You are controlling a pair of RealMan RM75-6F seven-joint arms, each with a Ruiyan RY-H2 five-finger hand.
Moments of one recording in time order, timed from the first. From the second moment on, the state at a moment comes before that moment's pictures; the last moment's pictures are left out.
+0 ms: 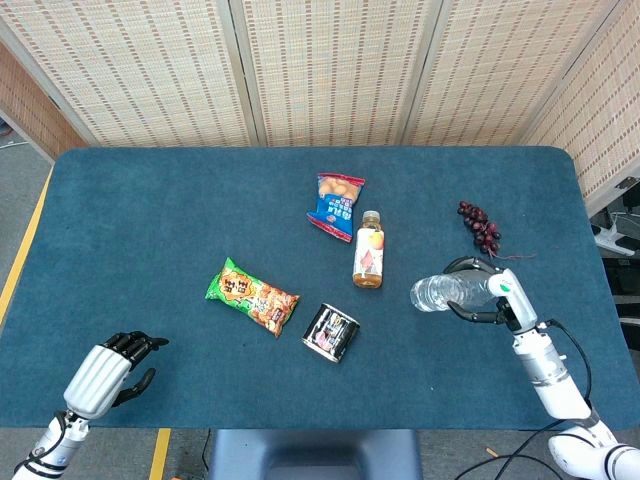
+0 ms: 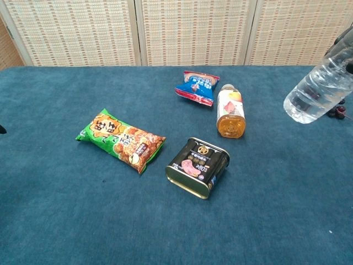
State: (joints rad) left arm -0.23 -1.35 0.10 -1.31 1.81 1.56 -0.07; right arm 0.40 -1.47 0.09 -1.07 -1.64 1.46 1.14
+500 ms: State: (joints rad) left arm -0.22 -1.36 0.10 -1.31 1.81 1.56 -0.07; right arm 0.38 -1.54 0.09 -0.96 -1.65 1.57 0.23
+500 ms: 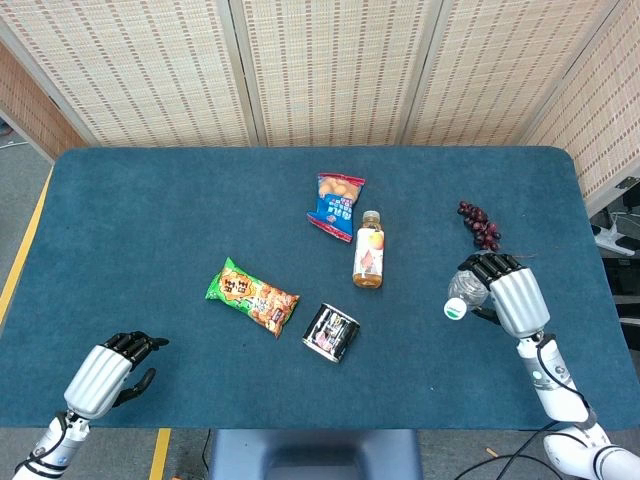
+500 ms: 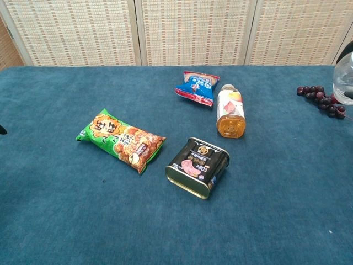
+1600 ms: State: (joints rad) left arm -0.23 -1.36 0.10 -1.30 1.81 1.55 -0.05; right arm 0.40 -1.42 0.10 -1.31 -1.56 1.46 0.52
